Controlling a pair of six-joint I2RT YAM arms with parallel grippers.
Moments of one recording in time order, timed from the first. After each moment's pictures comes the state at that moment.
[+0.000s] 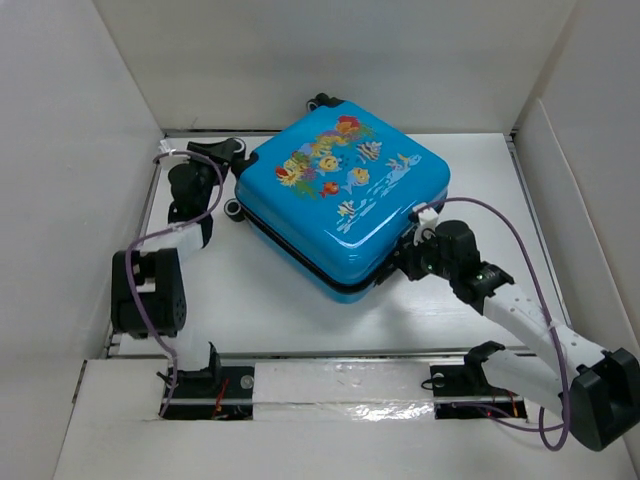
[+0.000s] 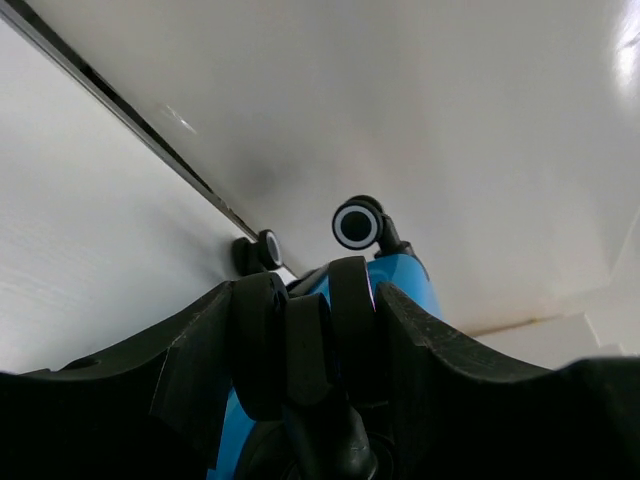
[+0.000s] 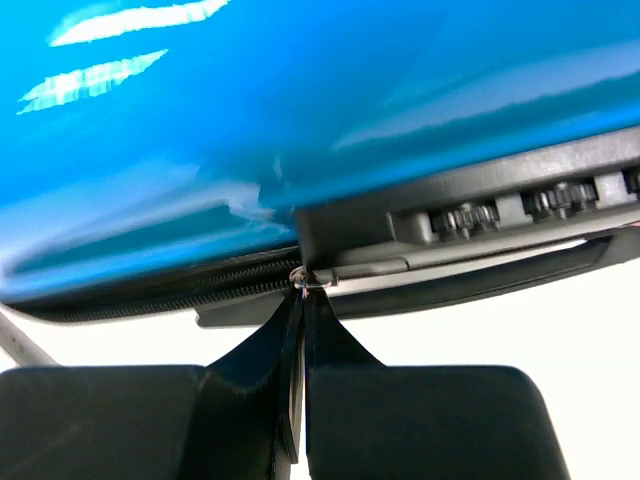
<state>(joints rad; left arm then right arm) 0.01 1.66 0.92 0.74 0.13 -1.13 0.47 0.95 0.57 -0.15 -0.23 0.14</state>
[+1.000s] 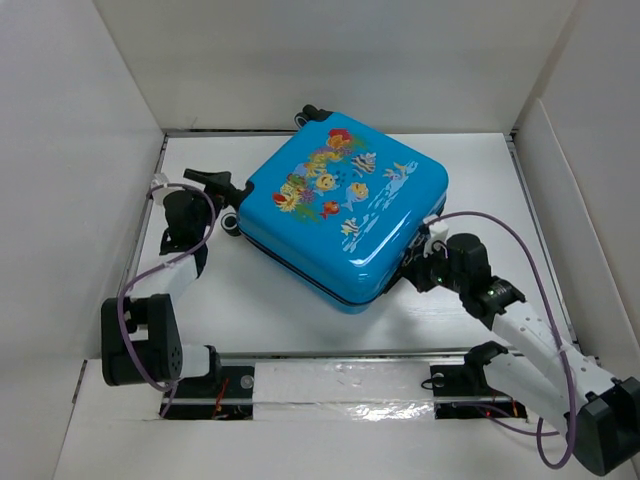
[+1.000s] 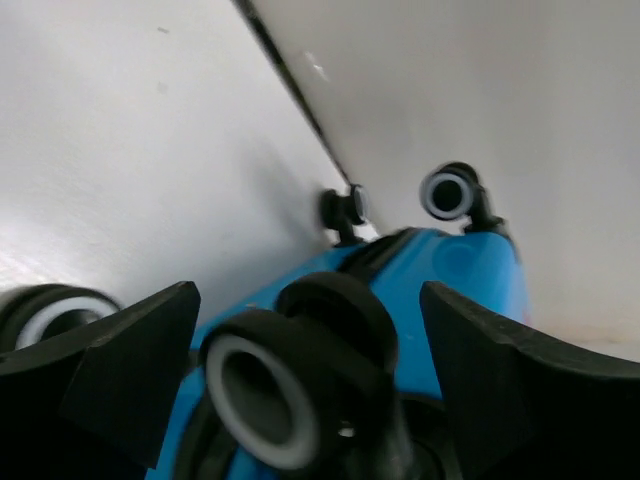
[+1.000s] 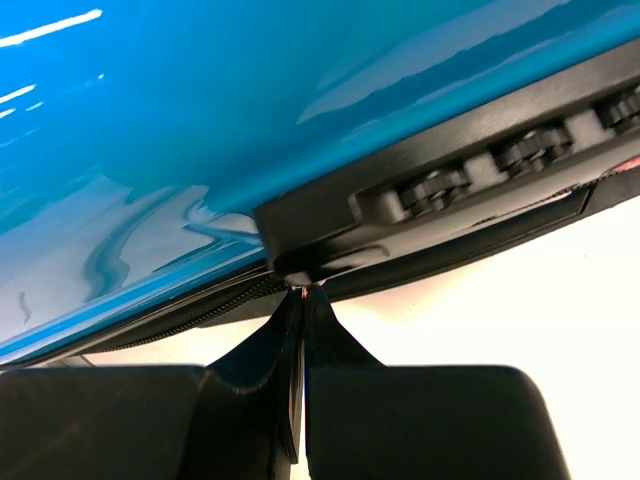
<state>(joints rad) 0.06 1.34 0.64 0.49 0.06 -1.09 0.44 0.82 0.50 -0.22 -0.24 0.13</state>
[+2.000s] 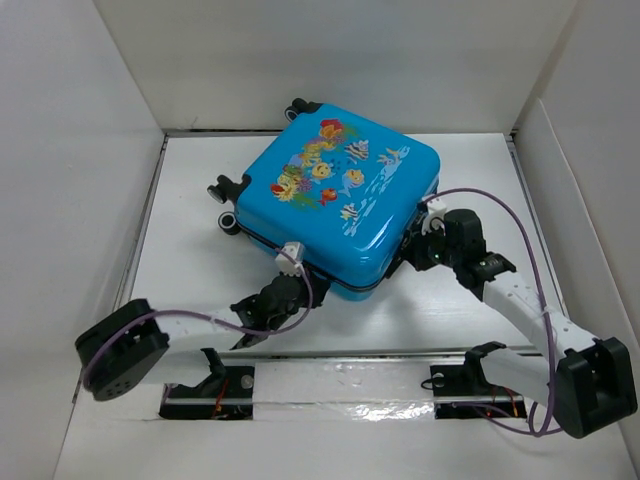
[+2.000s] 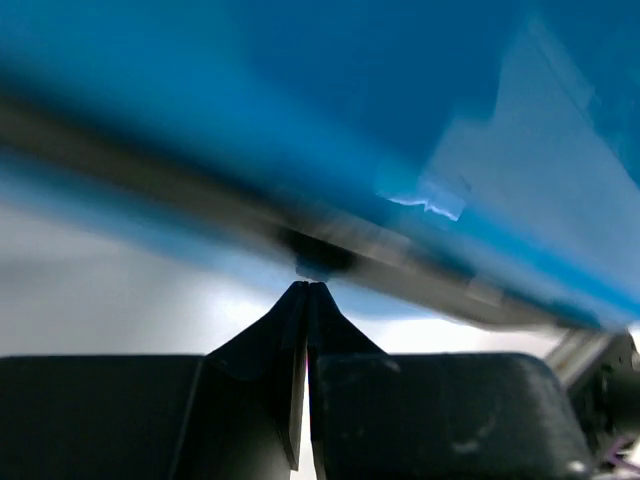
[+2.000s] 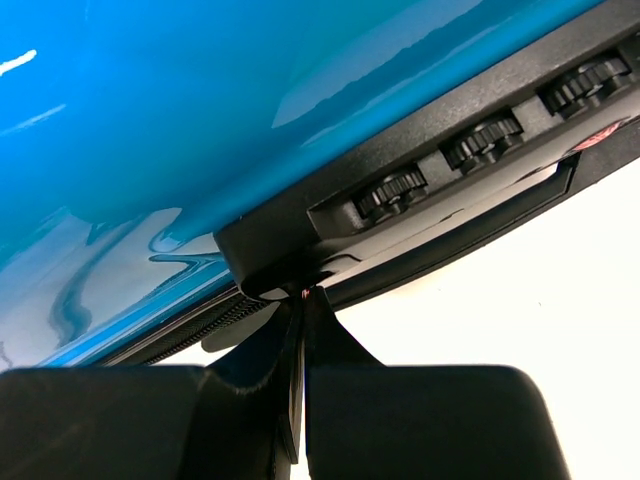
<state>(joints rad) -1.00 1.16 0.26 0.51 -0.34 -0.78 0.34 1.07 0.65 -0.18 -0.31 0.11</state>
